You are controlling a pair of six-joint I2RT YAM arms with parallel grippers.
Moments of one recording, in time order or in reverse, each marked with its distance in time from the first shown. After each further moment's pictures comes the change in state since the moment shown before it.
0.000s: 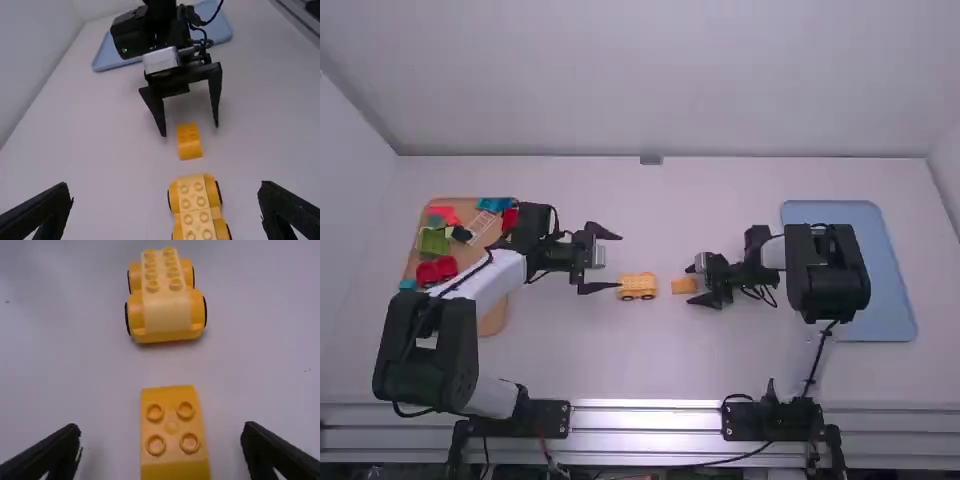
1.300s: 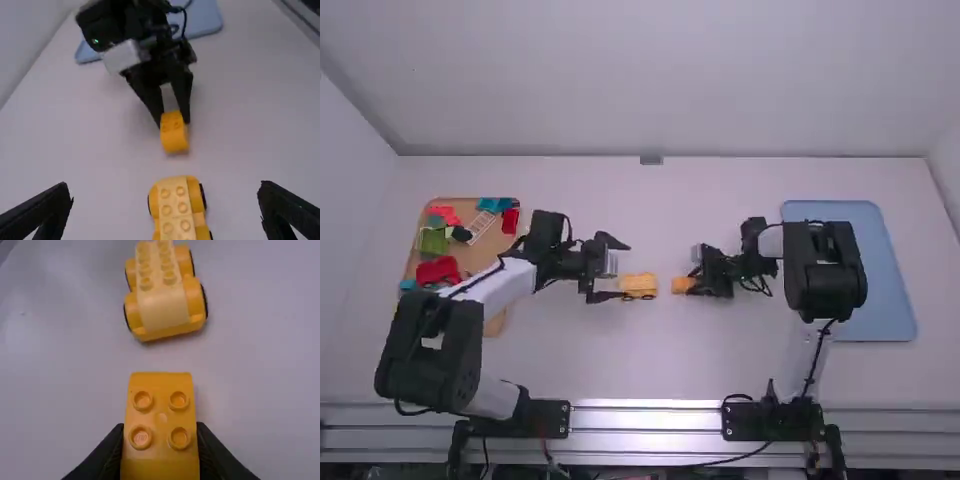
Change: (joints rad) left arm -0.089 0.001 -0.081 0.154 -0.090 -0.109; right arm 0.020 0.004 0.137 -0.269 0.077 0.069
